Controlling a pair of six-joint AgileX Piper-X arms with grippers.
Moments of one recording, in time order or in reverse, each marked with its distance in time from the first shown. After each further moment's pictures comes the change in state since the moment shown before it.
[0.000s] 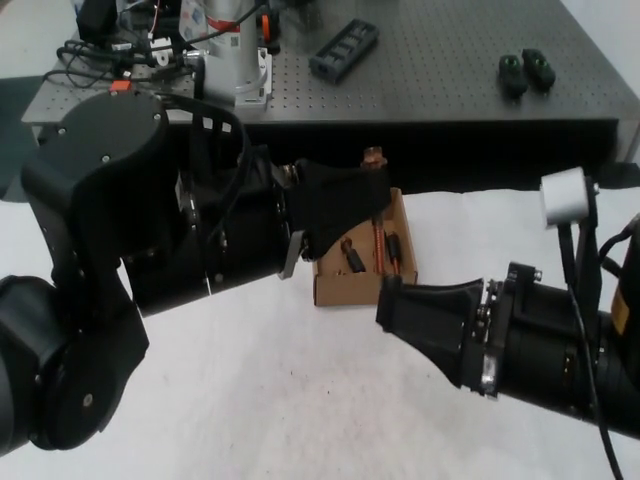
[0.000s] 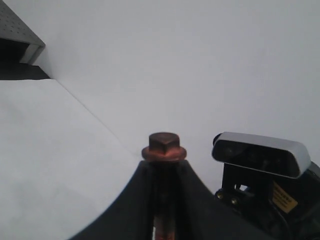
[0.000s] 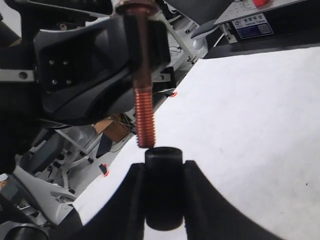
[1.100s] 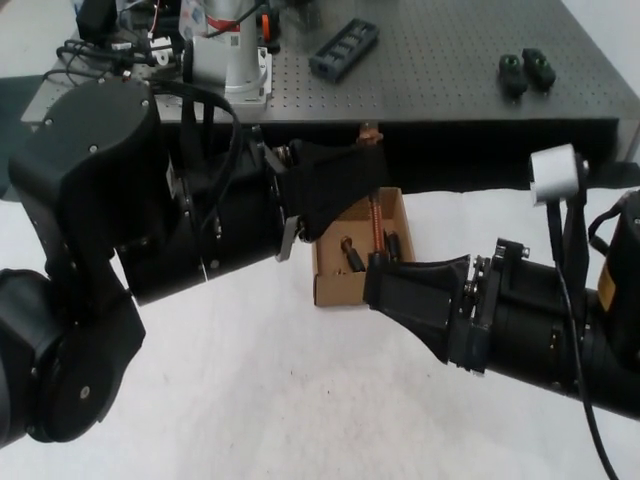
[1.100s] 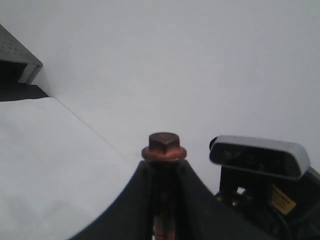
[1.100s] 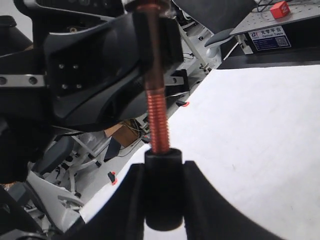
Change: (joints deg) left arm 0.0 0.0 -0.2 -1.4 -0.4 1.0; right arm 0.0 3.7 -2.0 -5.0 -1.7 0.0
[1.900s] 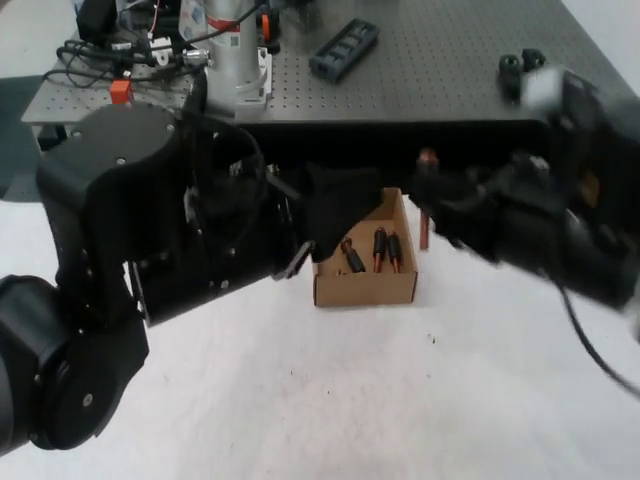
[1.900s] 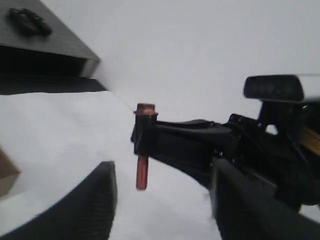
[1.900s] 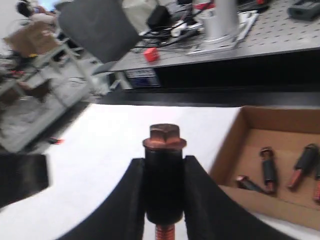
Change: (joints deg) left arm -0.2 0.0 0.2 6.2 -5.8 3.9; right arm -9.9 8.7 -10.2 10.2 13.2 -12.3
